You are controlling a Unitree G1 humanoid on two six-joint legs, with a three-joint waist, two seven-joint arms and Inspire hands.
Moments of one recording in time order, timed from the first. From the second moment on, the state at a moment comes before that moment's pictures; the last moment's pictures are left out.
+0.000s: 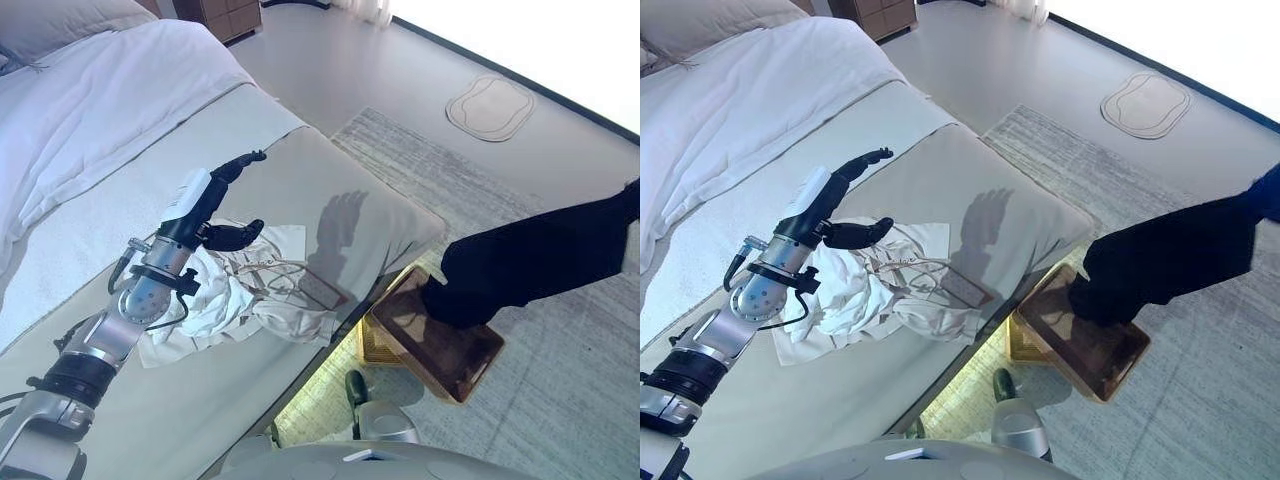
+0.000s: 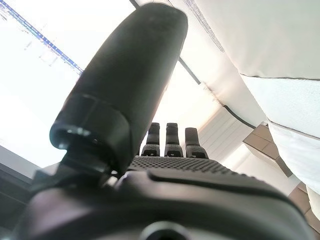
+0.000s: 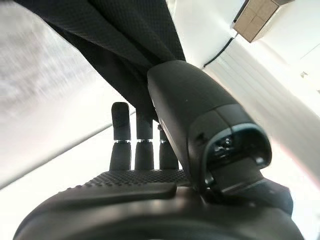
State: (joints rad) left arm -0.22 0.80 -0.27 0.25 0.11 -0.50 0.21; right arm 0.07 -1.09 -0.42 0.32 0.21 0.01 0.18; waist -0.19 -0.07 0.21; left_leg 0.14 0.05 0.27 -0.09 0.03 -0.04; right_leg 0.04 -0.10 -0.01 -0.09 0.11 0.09
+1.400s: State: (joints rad) left arm -0.22 0.80 -0.29 0.20 0.11 -0.41 0.19; right arm -0.08 -0.80 -0.02 0.70 0.05 0.07 0.16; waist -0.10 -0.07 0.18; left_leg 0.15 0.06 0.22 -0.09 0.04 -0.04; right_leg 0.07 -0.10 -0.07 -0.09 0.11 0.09
